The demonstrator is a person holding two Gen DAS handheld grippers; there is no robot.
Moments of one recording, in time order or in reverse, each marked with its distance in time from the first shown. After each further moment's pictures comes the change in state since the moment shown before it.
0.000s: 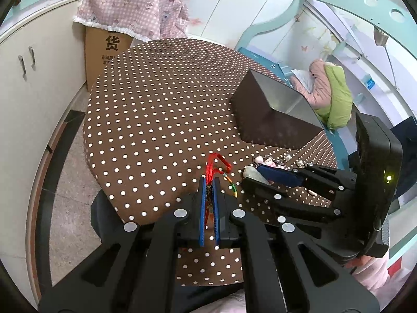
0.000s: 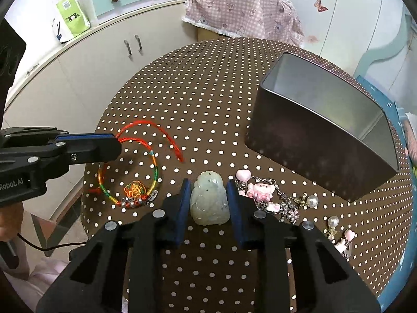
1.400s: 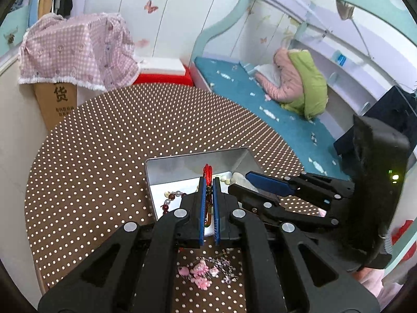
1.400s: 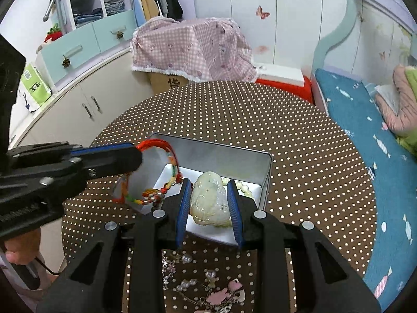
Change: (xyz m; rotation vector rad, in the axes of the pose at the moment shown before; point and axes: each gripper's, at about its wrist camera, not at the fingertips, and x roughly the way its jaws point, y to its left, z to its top) left arm 0.078 -0.121 0.124 0.249 -0.024 -0.084; right arm -0.044 -0.120 0.040 0.247 -0.157 -0.080
